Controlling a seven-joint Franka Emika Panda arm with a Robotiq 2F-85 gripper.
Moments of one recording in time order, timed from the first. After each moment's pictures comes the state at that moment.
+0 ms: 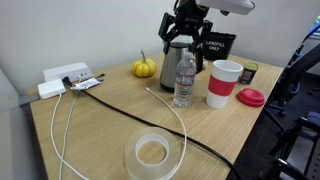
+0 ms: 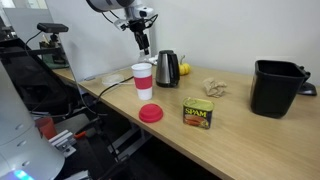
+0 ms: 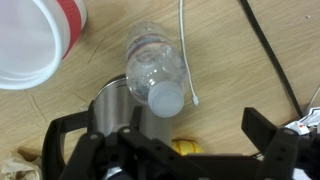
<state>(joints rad) 0.22 0.05 0.17 -2.28 -0.04 2.58 0.70</state>
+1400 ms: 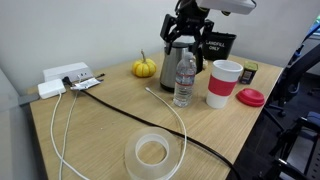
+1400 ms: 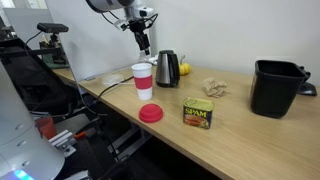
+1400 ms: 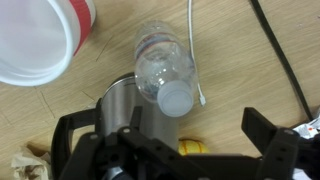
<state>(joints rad) 0.22 0.05 0.17 -2.28 -0.09 2.55 0.73</state>
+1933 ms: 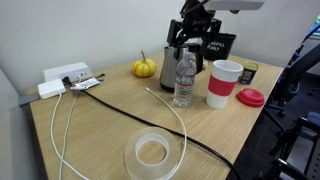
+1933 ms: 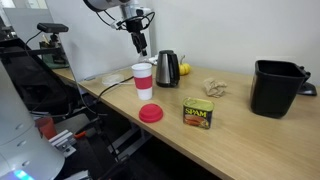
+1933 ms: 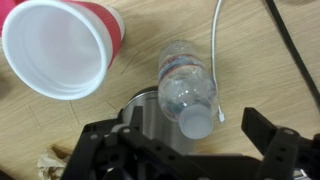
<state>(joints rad) 0.22 0.03 0.18 -2.28 -0.17 2.43 0.78</state>
